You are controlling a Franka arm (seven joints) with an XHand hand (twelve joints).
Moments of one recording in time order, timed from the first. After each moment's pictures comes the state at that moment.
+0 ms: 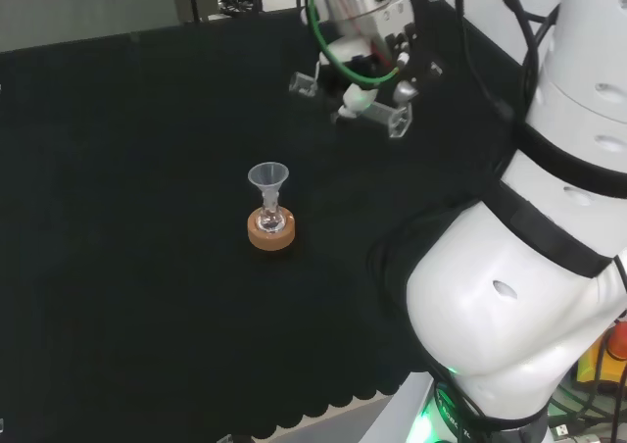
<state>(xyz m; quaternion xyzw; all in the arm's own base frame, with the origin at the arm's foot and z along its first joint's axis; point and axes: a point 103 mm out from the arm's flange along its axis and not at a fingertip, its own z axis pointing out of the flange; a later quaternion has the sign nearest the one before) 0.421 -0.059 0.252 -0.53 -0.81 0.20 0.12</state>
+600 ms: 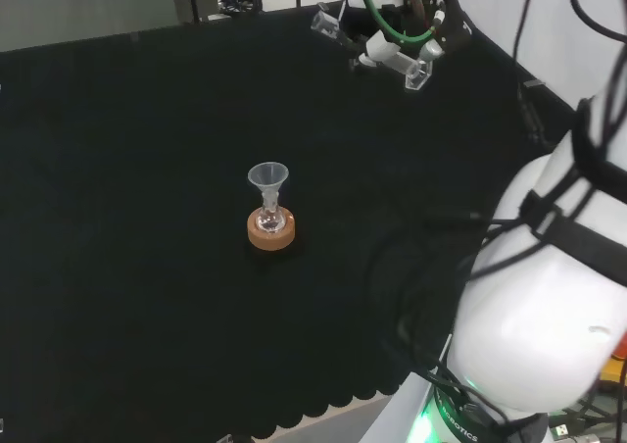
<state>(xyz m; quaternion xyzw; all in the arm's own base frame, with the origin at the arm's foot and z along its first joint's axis) 0.434 -0.090 0.313 -0.56 -0.82 0.12 0.06</state>
